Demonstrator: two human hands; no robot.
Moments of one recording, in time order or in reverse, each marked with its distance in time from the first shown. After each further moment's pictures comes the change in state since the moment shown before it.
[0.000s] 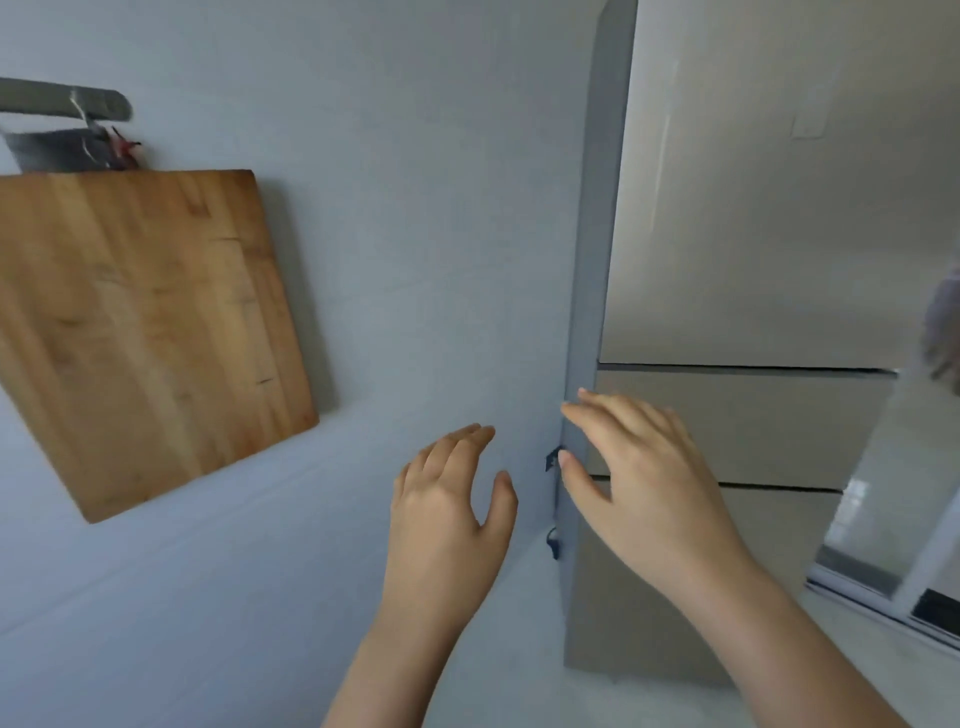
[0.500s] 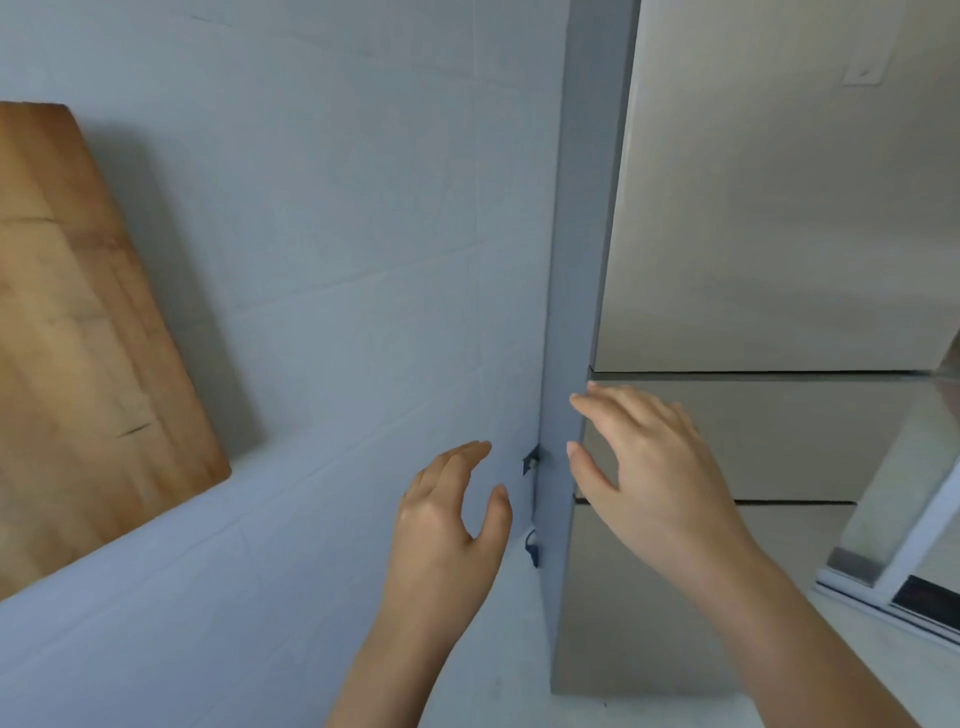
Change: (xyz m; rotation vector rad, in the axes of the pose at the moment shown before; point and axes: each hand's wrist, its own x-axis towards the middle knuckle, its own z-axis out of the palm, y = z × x) left_hand 0.098 -0.075 0.099 -0.190 -0.171 -0.118; right_hand 0.080 0.081 0.111 -0.071 -0.030 0.087
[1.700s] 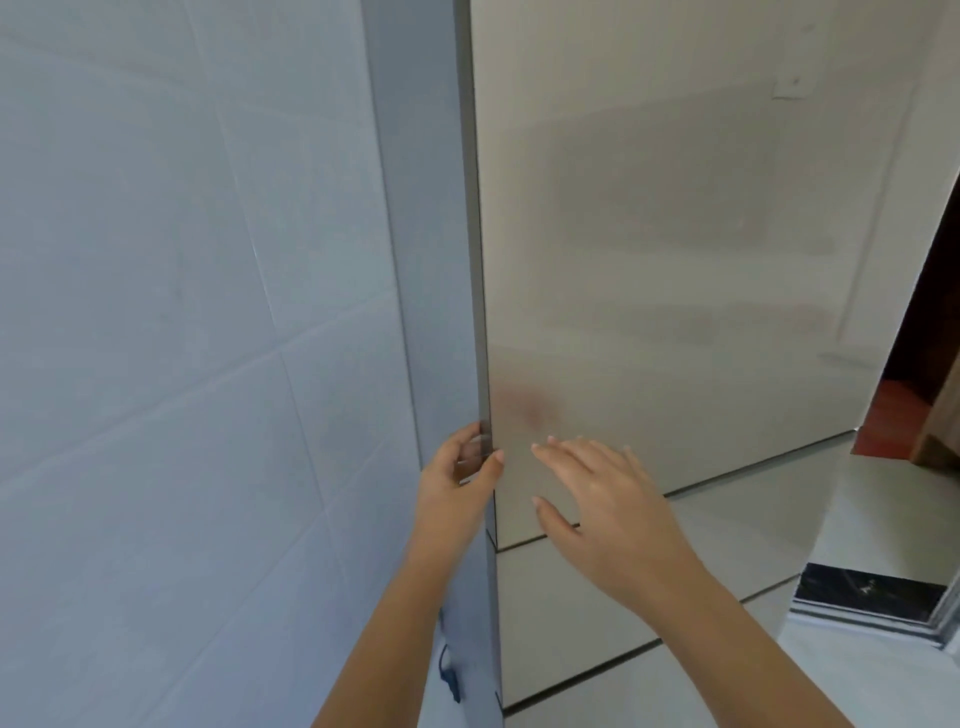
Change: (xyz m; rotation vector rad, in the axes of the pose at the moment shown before) left_hand 0.329 -0.037 0.252 -0.760 -0.367 -0.123; right_hand 0.163 0.203 0.142 -0.282 -0.046 0.220
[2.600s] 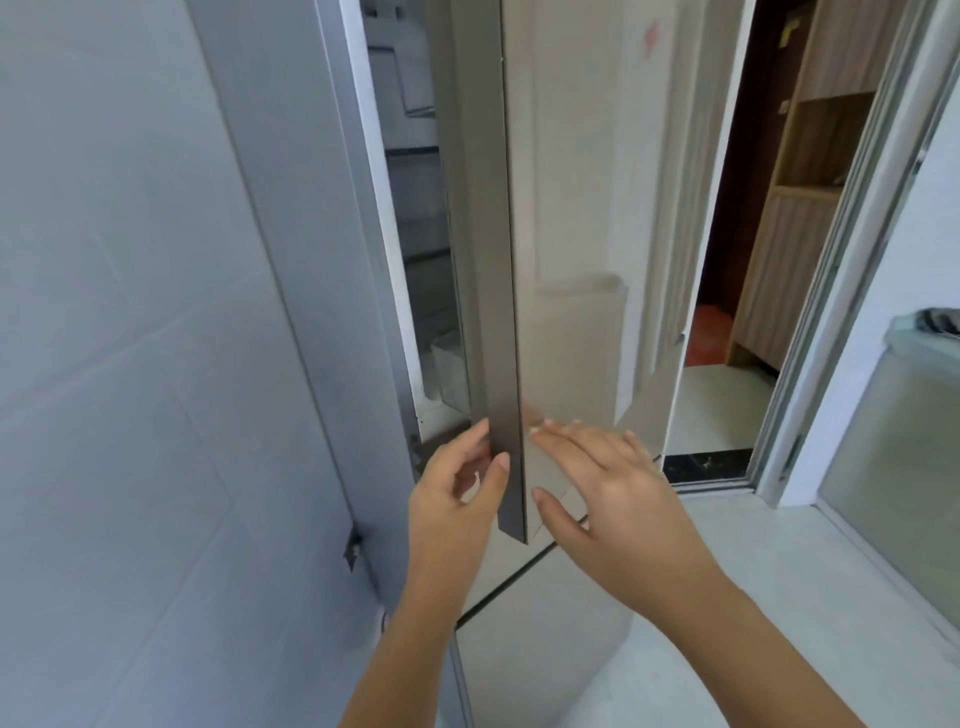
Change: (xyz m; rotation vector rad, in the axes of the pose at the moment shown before) left_hand -0.093 0.006 0.017 -0.046 -0.225 0.131; right_hand -0.091 -0.026 -0.055 -0.058 0.029 0.207
